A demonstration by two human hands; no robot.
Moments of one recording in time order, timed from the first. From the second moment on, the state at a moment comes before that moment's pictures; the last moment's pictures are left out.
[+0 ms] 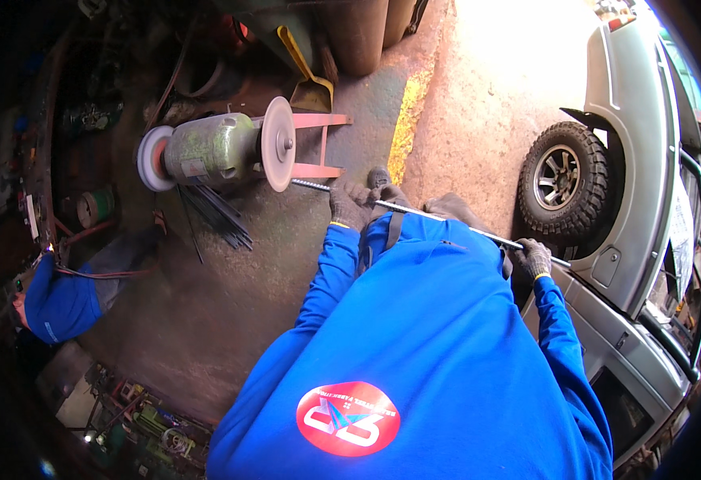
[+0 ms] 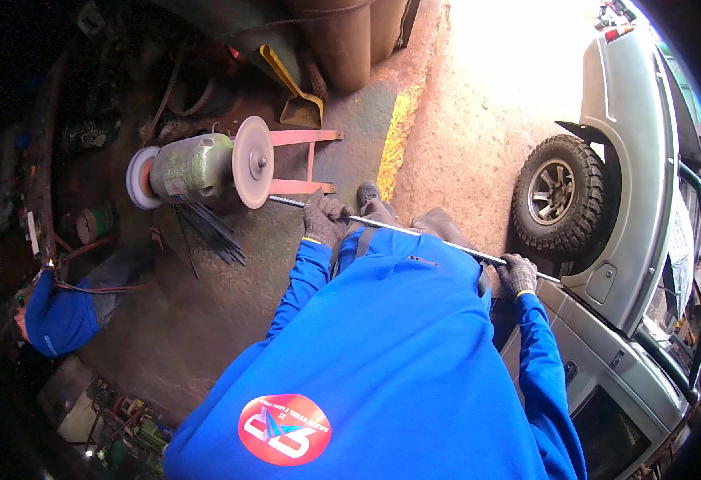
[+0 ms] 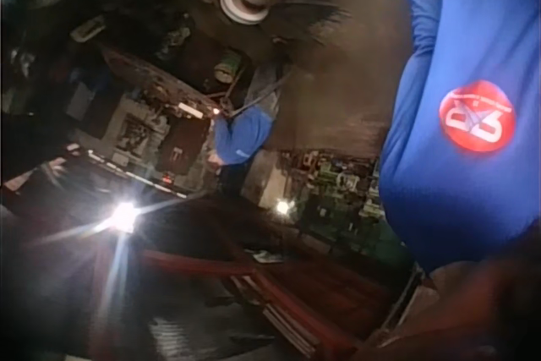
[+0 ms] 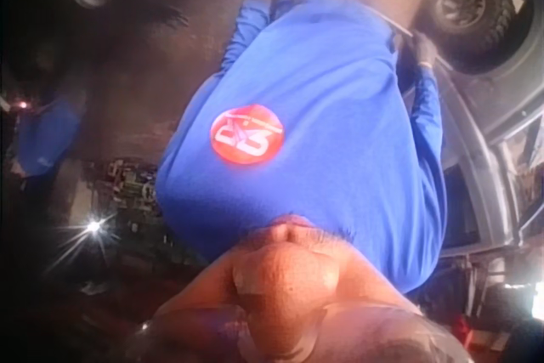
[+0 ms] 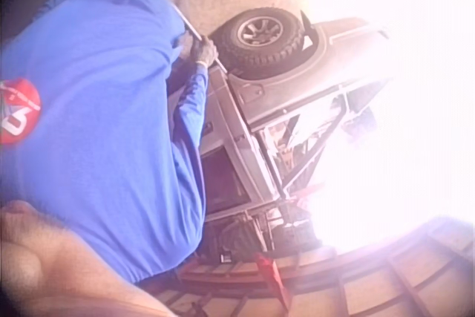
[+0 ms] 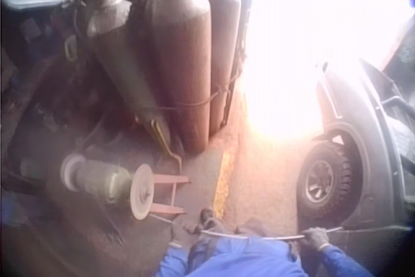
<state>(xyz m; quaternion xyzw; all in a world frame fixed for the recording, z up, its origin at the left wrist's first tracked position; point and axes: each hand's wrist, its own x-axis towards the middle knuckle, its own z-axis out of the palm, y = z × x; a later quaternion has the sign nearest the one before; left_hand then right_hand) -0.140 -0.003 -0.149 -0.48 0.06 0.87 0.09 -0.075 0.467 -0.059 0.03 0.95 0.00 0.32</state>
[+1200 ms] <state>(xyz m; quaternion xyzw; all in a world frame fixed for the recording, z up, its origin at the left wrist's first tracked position) -0.154 -0.005 -0.153 -0.45 0.05 0.89 0.06 -0.128 0.482 -0.073 -0.02 0.95 0.00 0.32</state>
